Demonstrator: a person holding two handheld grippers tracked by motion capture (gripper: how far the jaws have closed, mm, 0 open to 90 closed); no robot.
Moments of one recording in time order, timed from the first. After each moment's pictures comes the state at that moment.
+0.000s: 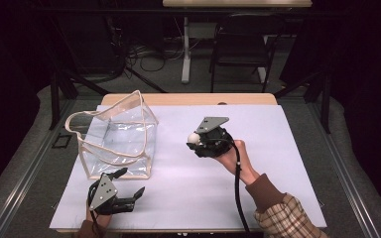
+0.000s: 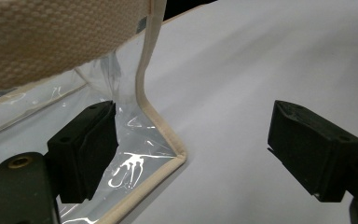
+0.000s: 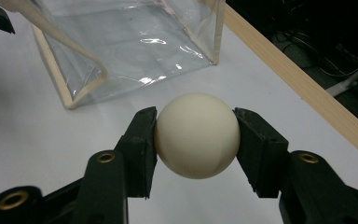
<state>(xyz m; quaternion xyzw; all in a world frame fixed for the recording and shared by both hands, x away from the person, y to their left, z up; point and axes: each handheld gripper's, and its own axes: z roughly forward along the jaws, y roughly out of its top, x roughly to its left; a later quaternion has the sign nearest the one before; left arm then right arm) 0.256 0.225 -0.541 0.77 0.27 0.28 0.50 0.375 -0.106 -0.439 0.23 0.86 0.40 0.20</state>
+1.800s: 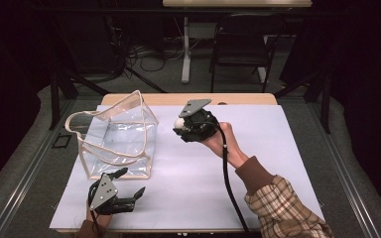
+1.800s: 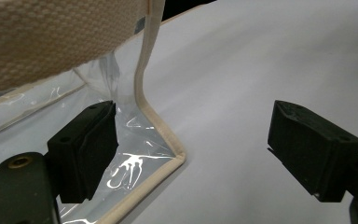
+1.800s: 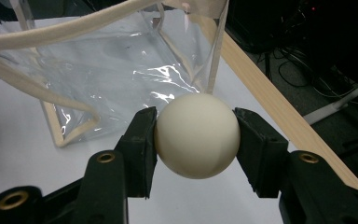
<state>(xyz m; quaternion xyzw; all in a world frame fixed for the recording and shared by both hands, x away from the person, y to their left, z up) 0.256 0.225 -0.541 0.78 0.27 0.28 0.50 0.400 -0.068 -0.401 0.19 0.87 0.40 0.22</state>
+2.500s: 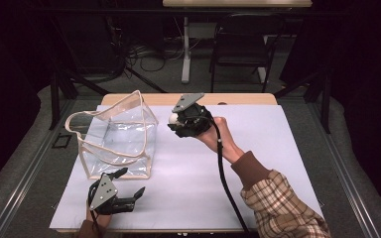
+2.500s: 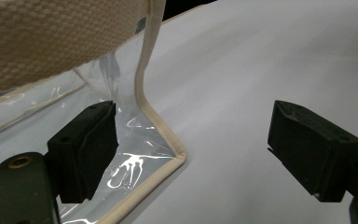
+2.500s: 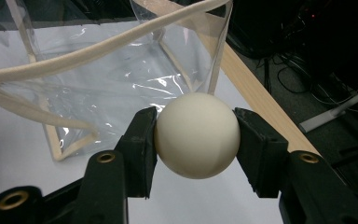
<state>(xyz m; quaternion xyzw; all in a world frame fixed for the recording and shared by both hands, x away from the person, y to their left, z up) 0.256 0.225 -0.541 0.77 0.27 0.28 0.50 0.406 -0.054 -0.389 0.19 0.87 0.40 0.22</state>
